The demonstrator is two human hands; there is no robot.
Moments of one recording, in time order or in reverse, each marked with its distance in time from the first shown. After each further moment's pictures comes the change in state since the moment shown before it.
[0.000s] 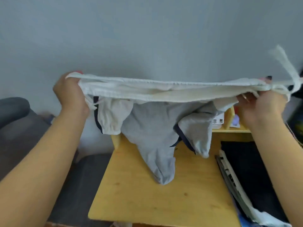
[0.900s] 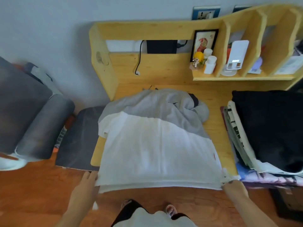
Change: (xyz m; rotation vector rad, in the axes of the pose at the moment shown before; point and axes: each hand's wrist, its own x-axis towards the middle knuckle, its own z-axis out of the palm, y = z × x) left_hand -0.211 -0.233 -0.343 1.833 -0.859 -0.347; right_hand -0.136 0.208 -0.359 -1.694 0.074 0.862
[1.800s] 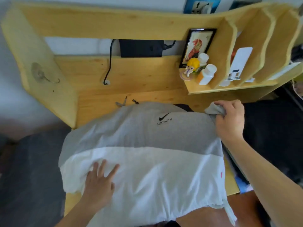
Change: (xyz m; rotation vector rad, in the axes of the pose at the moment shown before) left_hand 0.257 0.092 -0.001 0.227 -0.238 0.510; right_hand 0.035 -0.312 -0.058 -0.030 0.745 -0.807
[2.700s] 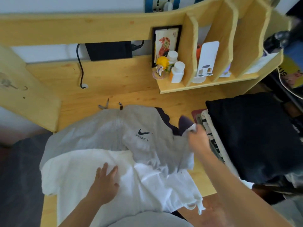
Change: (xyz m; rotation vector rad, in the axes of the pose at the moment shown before) left_hand 0.008 0.119 -0.011 -0.058 -0.199 -0.075; right_hand -0.039 0.073 0.023 0.327 -0.466 0.670
